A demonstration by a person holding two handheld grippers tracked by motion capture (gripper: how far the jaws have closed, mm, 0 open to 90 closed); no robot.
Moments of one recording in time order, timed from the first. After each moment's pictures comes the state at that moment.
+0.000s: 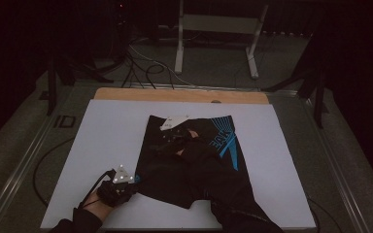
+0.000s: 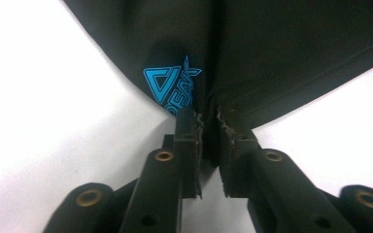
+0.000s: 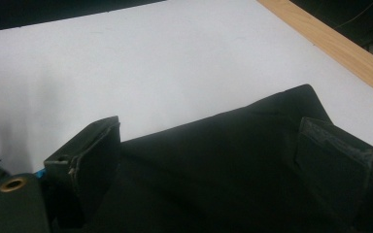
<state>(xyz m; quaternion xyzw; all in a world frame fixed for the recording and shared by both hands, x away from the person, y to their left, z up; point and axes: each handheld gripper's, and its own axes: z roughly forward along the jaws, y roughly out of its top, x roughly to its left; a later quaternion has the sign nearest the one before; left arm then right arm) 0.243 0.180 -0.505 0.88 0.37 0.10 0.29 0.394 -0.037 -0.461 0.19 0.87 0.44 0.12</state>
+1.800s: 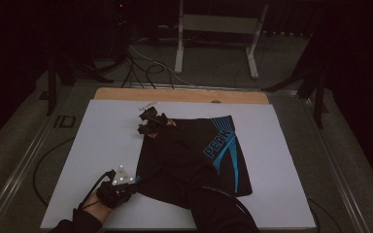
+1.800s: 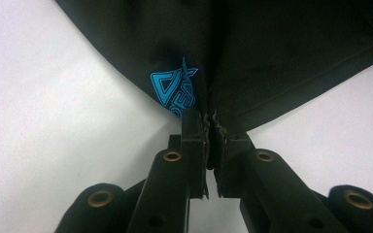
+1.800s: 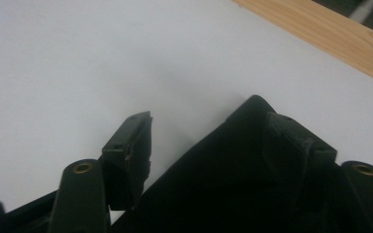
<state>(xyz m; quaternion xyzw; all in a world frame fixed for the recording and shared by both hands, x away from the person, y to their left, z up) 0.238 0.179 -0.499 0.88 0.36 0.11 0.30 0.468 0.050 -0.499 0.38 0.84 0.33 0.19</state>
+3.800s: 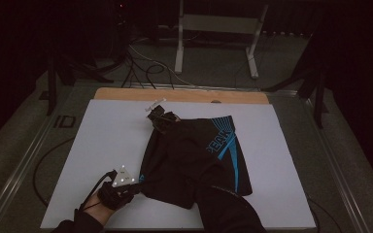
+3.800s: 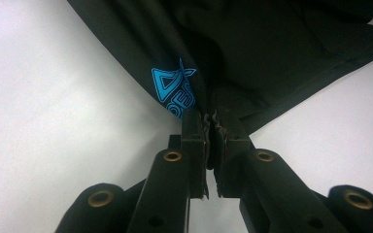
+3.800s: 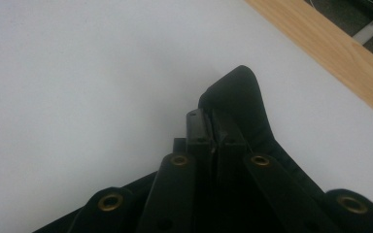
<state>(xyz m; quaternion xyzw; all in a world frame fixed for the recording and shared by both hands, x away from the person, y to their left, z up) 0.230 0.170 -0.483 0.87 0.35 0.11 0.32 0.471 0.017 -0.484 0.30 0.88 0.31 0.19</state>
